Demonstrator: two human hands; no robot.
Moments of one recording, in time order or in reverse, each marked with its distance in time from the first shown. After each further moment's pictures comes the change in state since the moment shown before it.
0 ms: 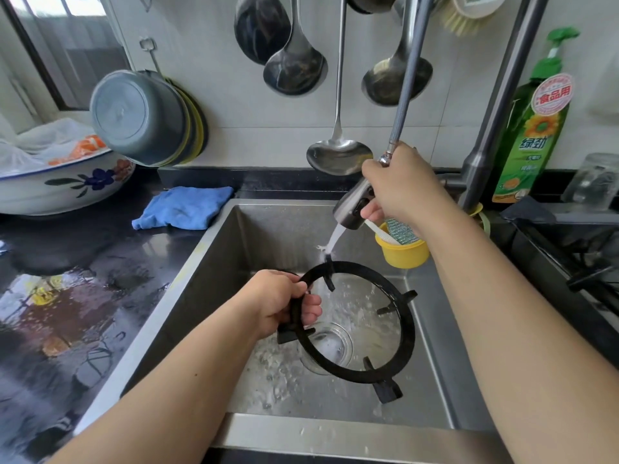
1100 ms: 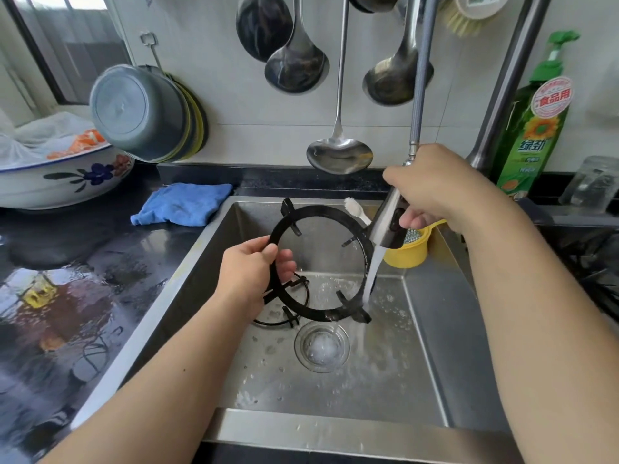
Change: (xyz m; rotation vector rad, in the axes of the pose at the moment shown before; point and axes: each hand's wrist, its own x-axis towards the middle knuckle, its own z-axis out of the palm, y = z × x) left_hand 0.007 0.012 -0.016 -0.272 0.218 0.335; right_hand -0.010 -0.009 -0.035 -0.286 -0.046 0.175
